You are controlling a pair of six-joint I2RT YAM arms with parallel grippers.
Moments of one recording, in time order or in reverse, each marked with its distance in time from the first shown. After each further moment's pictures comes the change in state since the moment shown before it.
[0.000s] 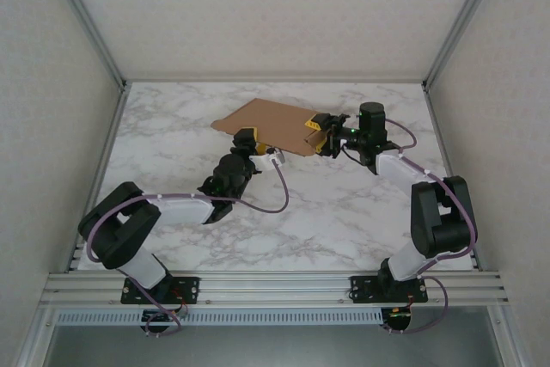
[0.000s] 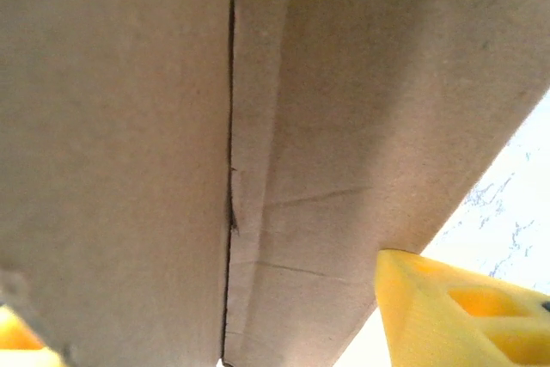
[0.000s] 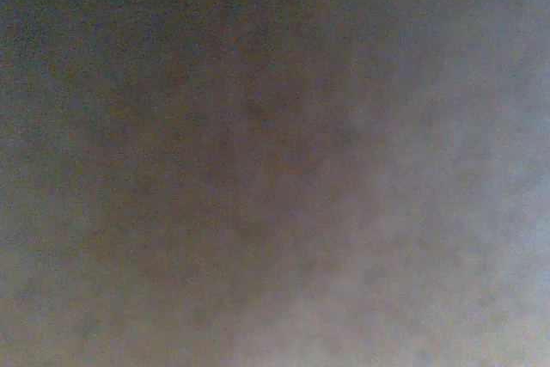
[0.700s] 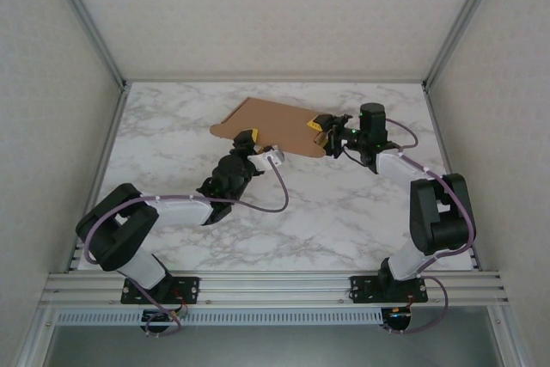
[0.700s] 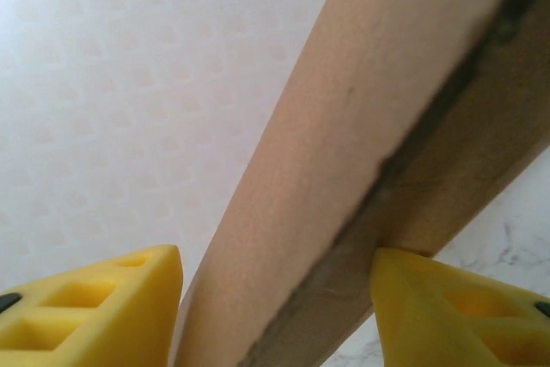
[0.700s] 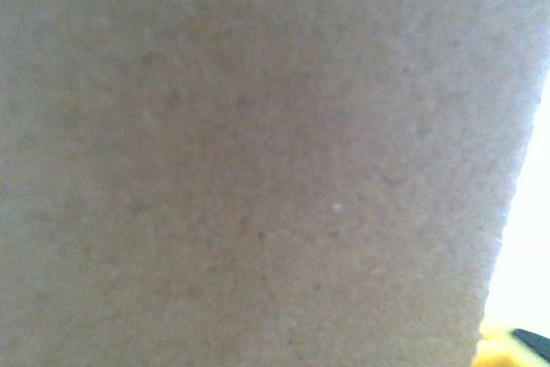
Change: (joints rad) left arm 0.000 -0.003 -0.016 0.037 0.025 -0.169; right arm -0.013 0.020 0.000 -0.008 0.046 -0.037
